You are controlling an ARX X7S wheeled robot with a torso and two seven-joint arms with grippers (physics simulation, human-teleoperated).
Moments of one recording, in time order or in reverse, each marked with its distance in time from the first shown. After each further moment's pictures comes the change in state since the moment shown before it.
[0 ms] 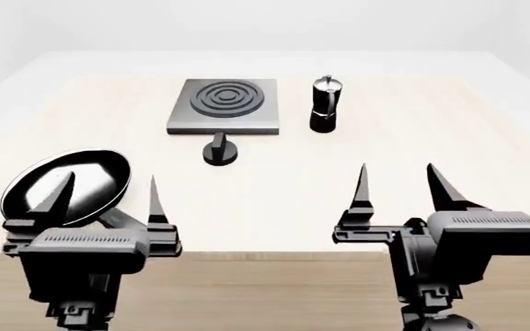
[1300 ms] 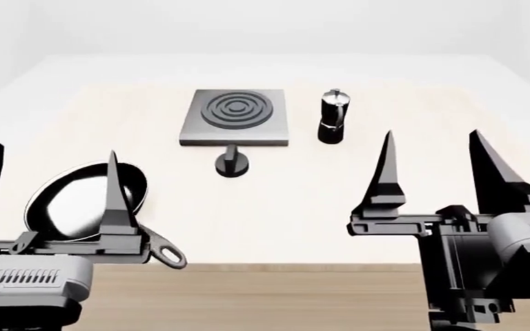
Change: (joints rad) left arm 0.023 -0.090 -0.073 0.371 -0.067 -0.159 -0.009; right arm 0.034 0.062 0.002 -0.309 0.069 0.154 0.076
